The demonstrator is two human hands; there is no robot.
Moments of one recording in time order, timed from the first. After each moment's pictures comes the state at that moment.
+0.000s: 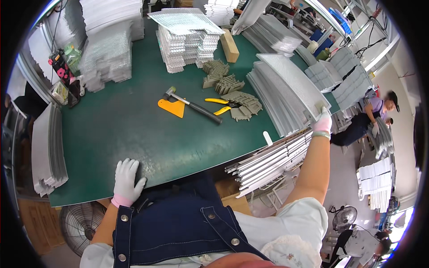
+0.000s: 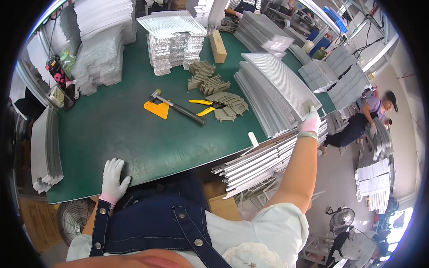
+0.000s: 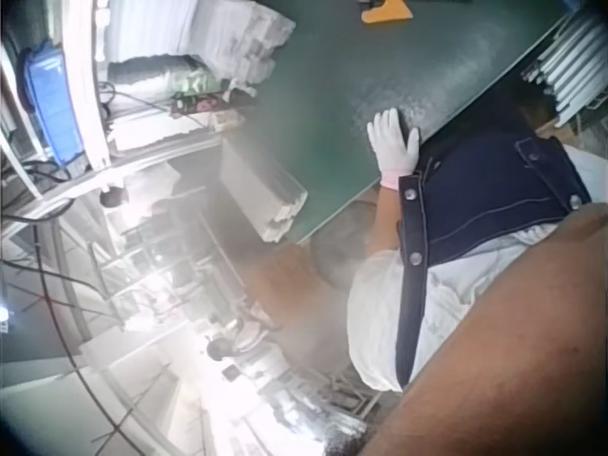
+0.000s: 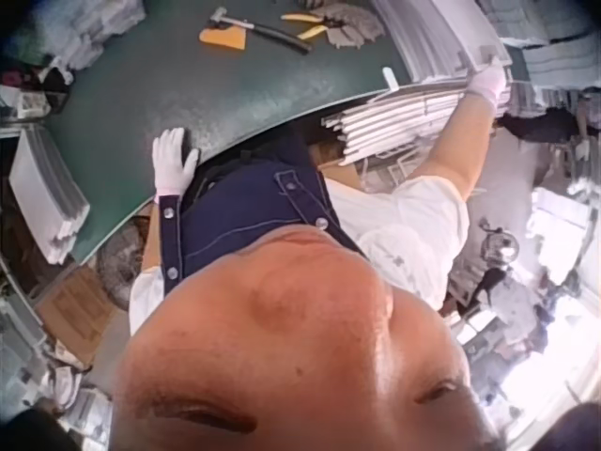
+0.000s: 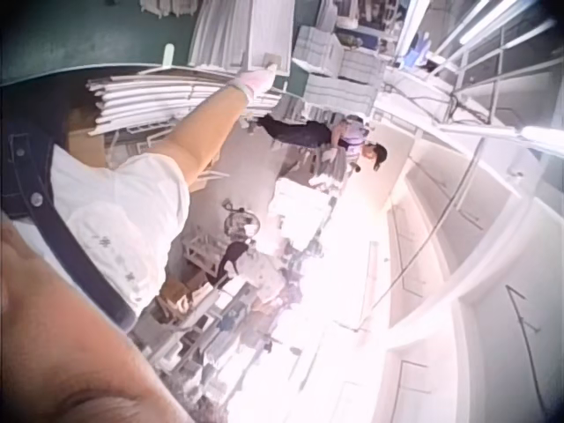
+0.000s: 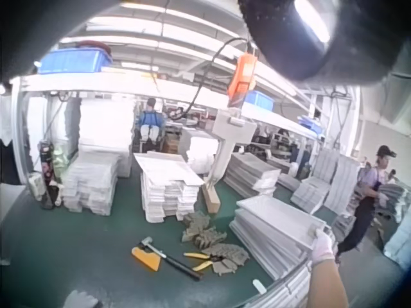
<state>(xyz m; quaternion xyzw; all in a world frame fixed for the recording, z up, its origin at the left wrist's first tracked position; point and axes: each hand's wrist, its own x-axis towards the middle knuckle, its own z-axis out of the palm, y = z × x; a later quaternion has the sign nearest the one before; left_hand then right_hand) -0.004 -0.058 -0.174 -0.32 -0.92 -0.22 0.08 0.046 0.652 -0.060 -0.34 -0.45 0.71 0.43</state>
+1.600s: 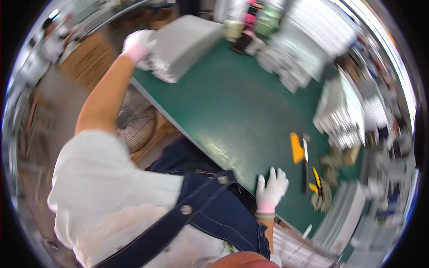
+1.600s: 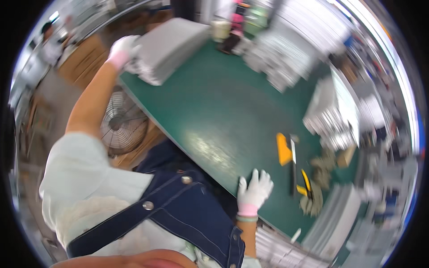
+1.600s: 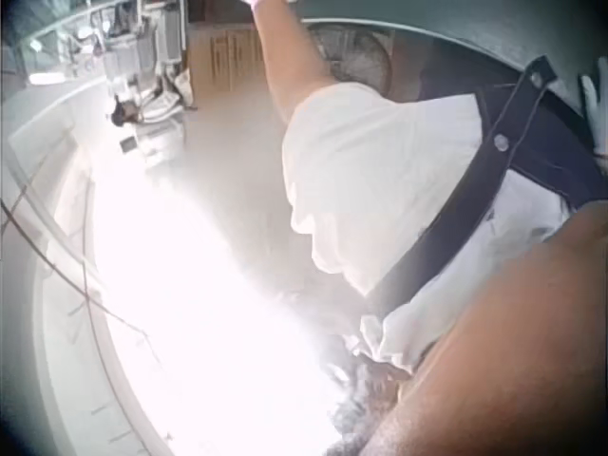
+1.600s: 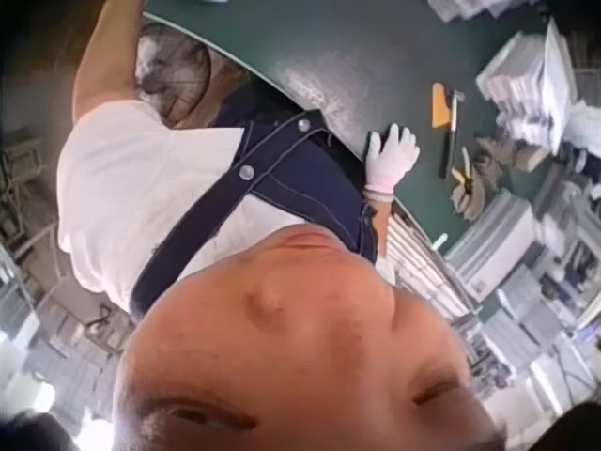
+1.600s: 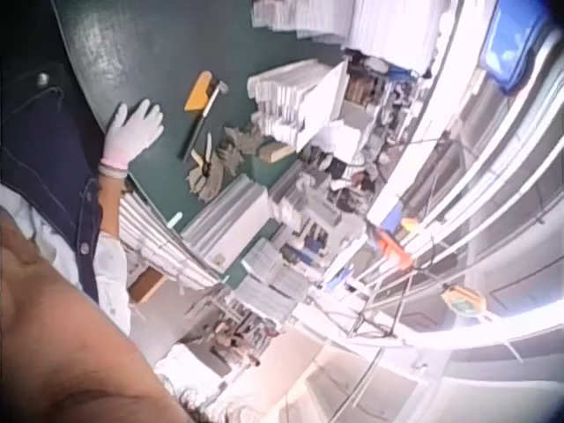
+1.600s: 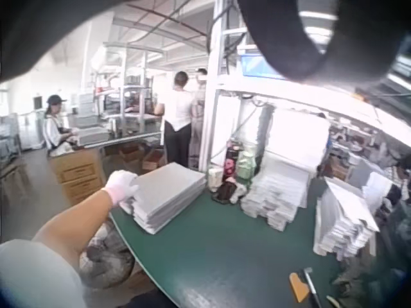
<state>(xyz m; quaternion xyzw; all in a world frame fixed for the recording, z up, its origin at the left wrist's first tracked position) -0.058 -0.417 -0.053 0.23 -0.95 0.05 0.22 0.000 0.197 -0.176 0.20 -0.97 0.11 0.11</state>
